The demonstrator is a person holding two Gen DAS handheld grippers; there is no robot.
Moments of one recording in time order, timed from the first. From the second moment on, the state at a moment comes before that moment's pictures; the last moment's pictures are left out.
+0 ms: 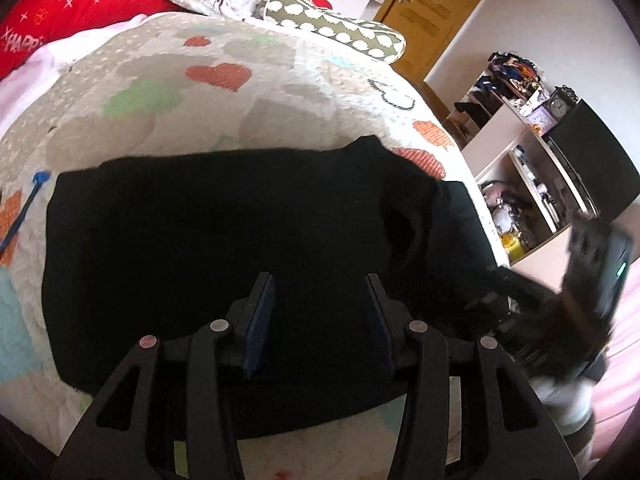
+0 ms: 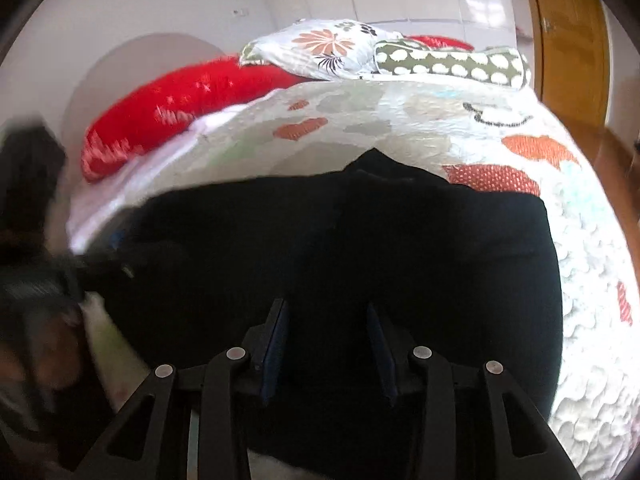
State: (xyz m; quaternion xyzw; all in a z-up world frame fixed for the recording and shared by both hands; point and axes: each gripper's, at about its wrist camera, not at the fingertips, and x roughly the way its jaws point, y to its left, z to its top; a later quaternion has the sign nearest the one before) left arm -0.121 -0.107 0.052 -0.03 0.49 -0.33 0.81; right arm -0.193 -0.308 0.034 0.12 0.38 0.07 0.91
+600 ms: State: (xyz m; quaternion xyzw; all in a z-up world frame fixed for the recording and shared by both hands) left arm -0.100 -0.185 0.047 -0.03 0.50 -0.39 0.77; right arm -0.193 -0.341 0.024 0.13 0.39 0.01 0.91
